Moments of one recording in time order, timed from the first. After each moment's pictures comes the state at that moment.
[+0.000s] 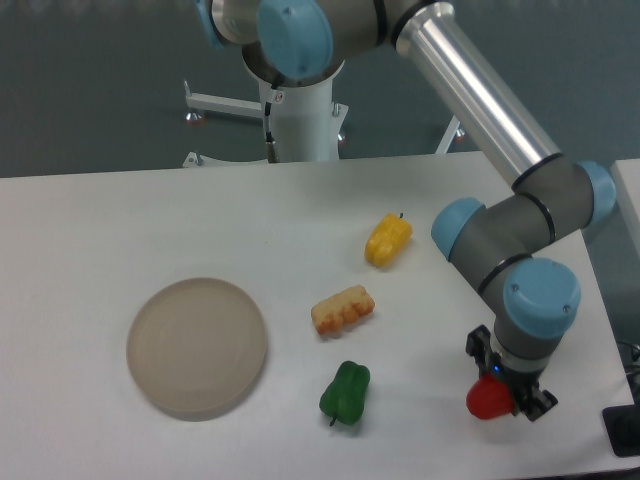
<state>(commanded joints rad) 2.37 -2.39 -0.88 -1.37 1.61 1.48</state>
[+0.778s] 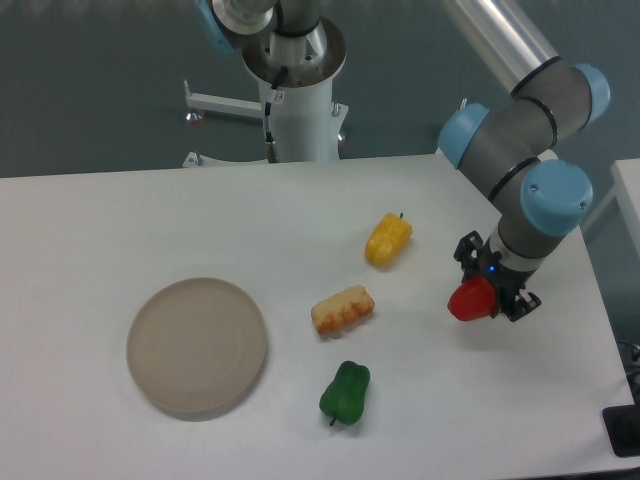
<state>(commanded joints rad) 2.47 -2.16 -1.29 -1.34 1.55 1.60</state>
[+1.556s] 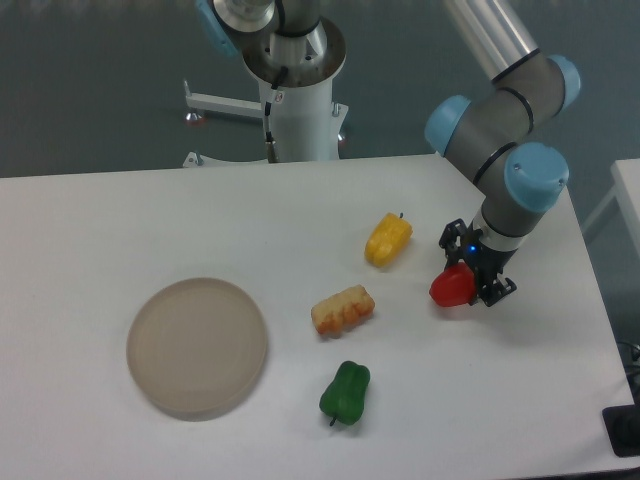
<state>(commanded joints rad) 2.50 -2.13 -1.44 -1.10 1.44 1.70</state>
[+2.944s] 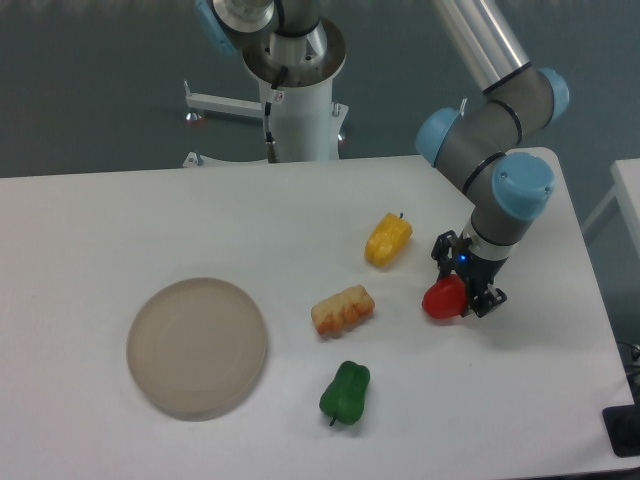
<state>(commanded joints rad) 2.48 -2.15 -1.46 -1.08 1.43 1.70</state>
